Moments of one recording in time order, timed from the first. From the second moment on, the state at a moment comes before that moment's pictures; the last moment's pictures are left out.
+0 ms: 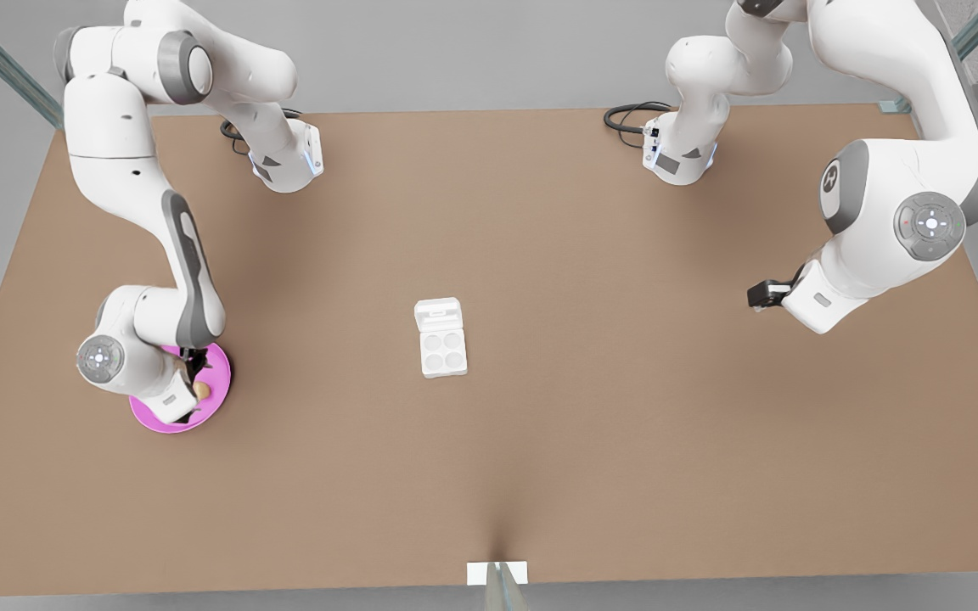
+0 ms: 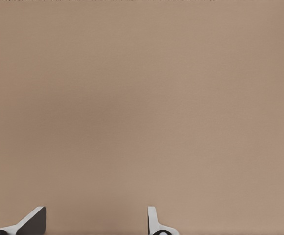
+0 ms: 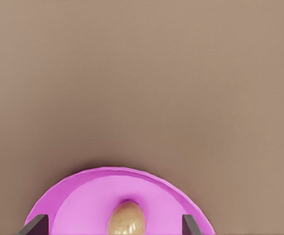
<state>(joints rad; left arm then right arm) -0.13 0.18 0.03 -1.51 0.06 1.55 -0.08 -0.05 0.52 -0.05 -1.82 -0.03 2.24 -1.50</state>
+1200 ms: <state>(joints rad) -0.13 0.19 0.03 -1.51 0.06 1.55 -0.08 -0.15 0.59 -0.05 -1.92 0.01 2.44 -1.60</state>
